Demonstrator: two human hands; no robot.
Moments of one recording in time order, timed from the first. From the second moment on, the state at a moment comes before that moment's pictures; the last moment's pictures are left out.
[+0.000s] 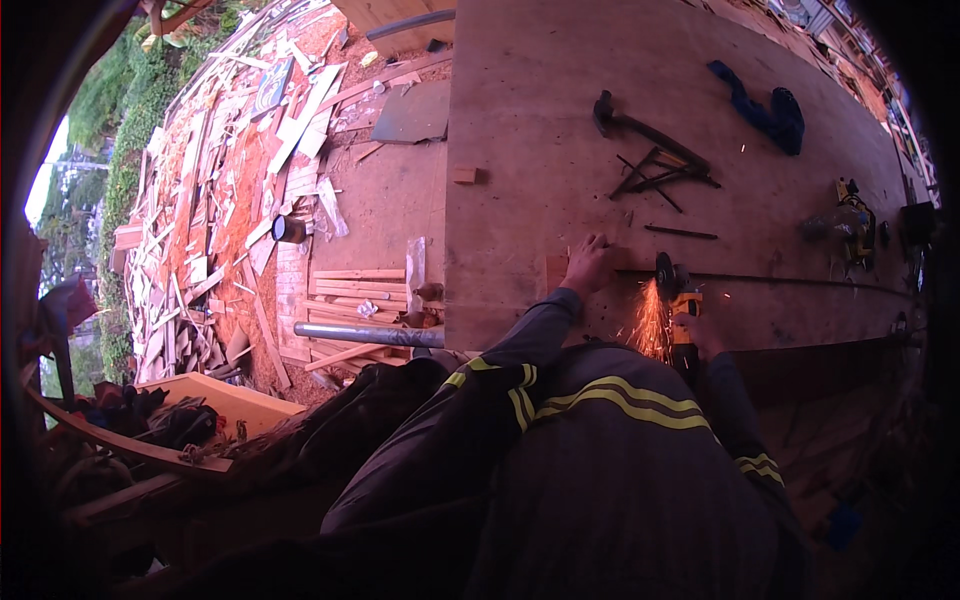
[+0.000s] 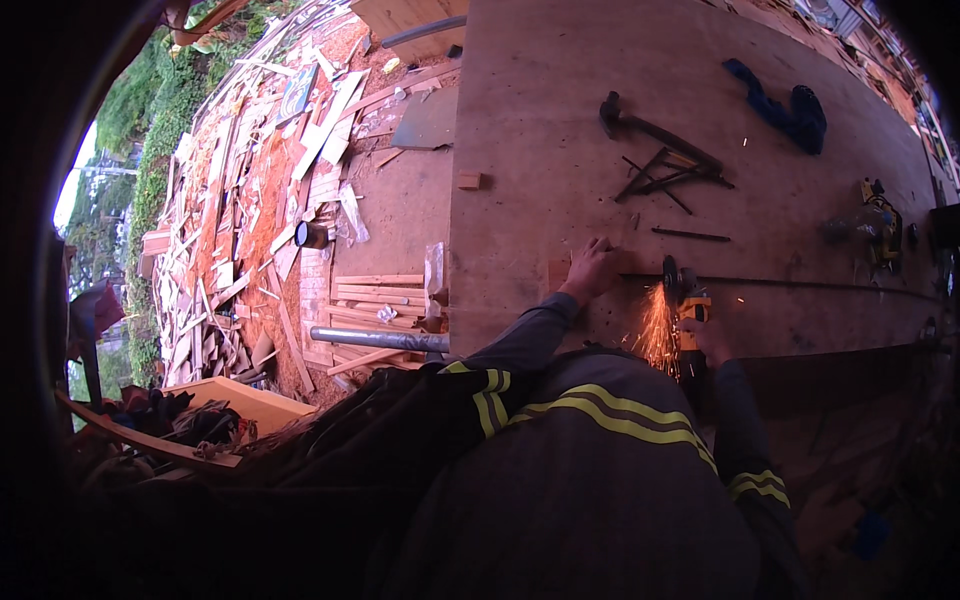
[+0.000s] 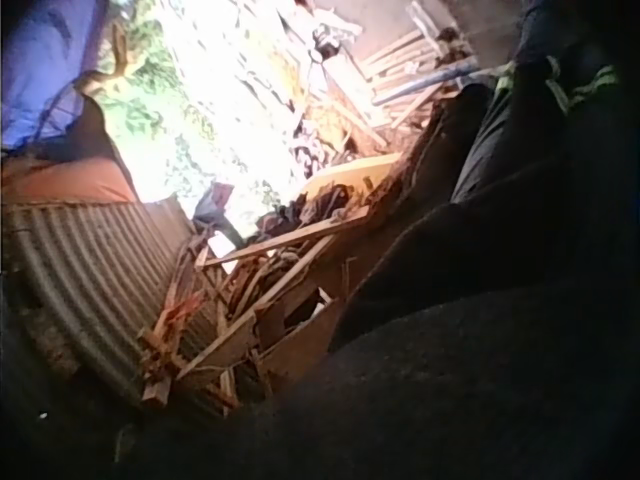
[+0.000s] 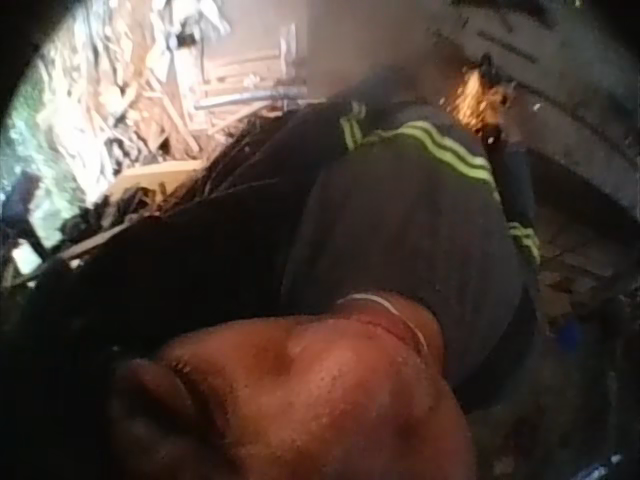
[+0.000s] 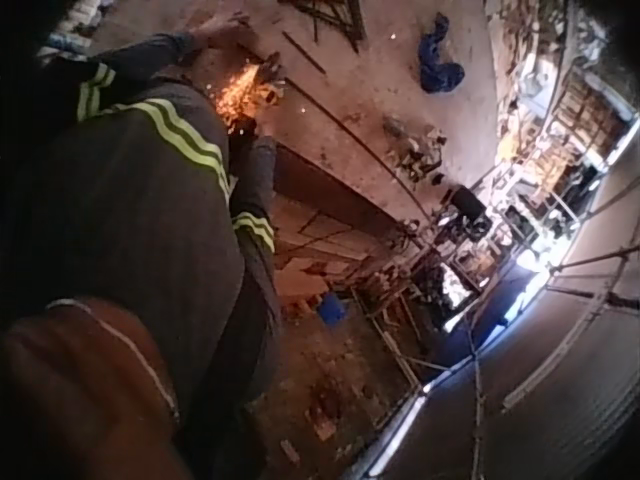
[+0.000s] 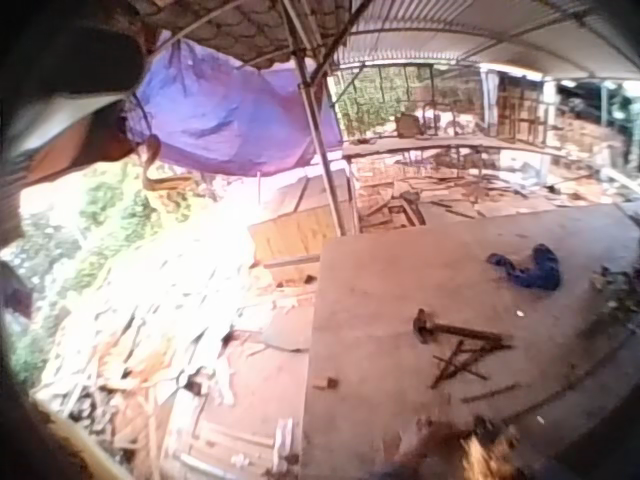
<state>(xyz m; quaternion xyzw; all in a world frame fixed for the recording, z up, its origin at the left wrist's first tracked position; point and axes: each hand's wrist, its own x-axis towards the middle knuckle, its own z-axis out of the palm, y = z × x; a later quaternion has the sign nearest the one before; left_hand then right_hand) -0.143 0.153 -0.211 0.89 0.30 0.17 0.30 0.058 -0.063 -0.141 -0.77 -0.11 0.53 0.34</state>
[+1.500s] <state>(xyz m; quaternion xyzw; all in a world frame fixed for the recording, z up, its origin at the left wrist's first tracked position) -0.142 0.154 -0.216 0.89 0.30 0.18 0.30 0.073 -0.065 -0.168 -0.75 -0.12 0.54 0.36</state>
